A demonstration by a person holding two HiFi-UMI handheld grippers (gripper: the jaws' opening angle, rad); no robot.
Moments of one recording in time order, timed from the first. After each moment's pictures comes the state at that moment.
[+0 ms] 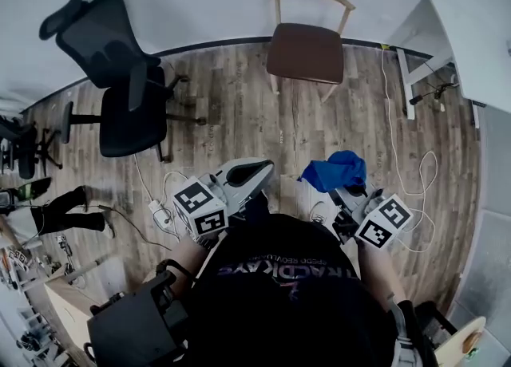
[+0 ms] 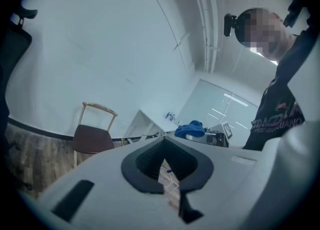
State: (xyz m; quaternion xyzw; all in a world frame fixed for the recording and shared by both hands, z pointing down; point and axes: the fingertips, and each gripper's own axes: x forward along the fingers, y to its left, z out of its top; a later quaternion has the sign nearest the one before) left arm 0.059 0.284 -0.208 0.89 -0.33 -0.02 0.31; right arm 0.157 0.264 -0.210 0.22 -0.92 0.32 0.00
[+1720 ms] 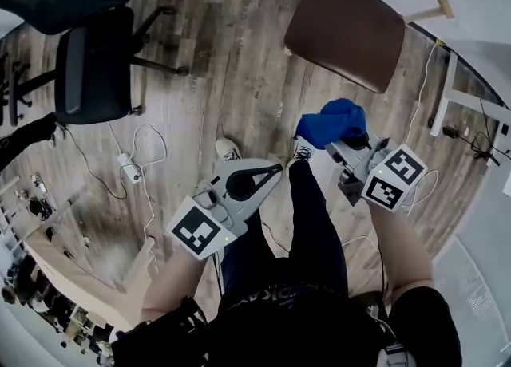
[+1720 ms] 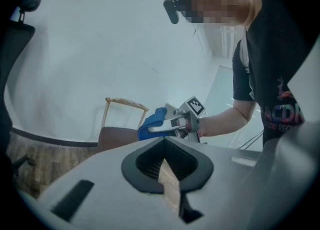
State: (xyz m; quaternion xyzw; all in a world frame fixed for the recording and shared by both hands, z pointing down) left arm -0.004 0.060 -0.013 0.87 -0.41 0.05 0.26; right arm 0.013 -0.029 0.037 0.07 -0.91 0.39 0.16
